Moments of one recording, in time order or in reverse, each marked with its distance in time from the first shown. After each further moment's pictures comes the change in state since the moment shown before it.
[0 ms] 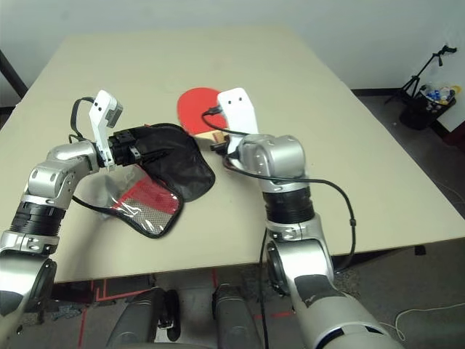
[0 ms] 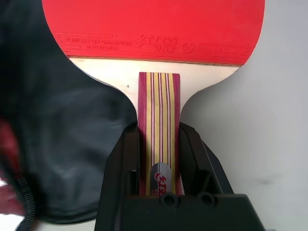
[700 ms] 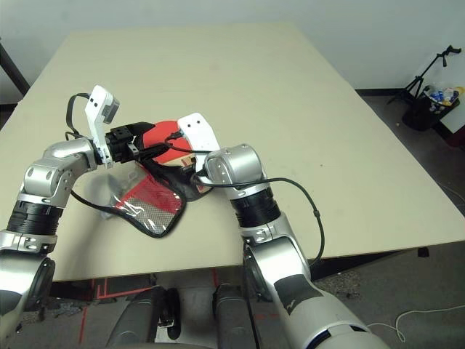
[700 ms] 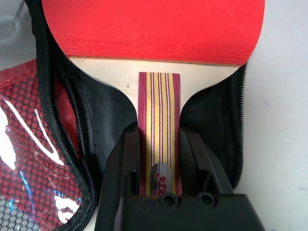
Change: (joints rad) left arm 0.002 0.009 0.010 -0.026 -0.021 0.014 0.028; right arm -0.012 0.092 0.078 0.137 -0.011 -0.009 0.023
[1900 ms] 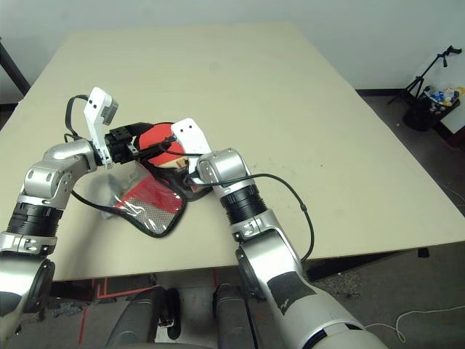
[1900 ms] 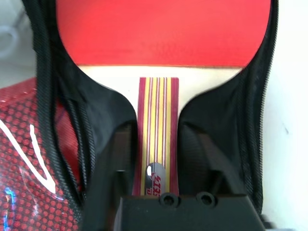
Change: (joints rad) left arm -0.001 0.010 0.002 0.006 -0.001 -0.016 0.011; right arm -0.029 0.029 0.019 0.150 -0.039 -0.179 0.044
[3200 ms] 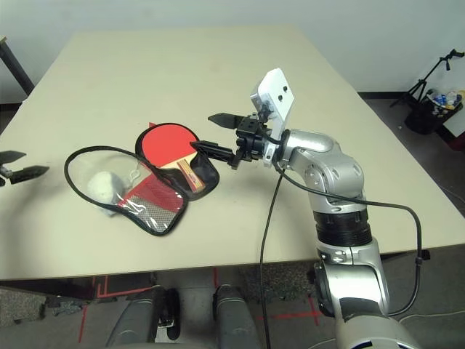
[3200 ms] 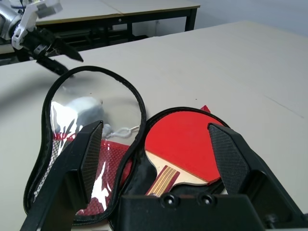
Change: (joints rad) left arm 0.186 0.512 0.148 0.477 0.125 -0.174 -0.280; right arm 0.223 -0.503 -0.196 -0.425 0.327 -0.491 0.706
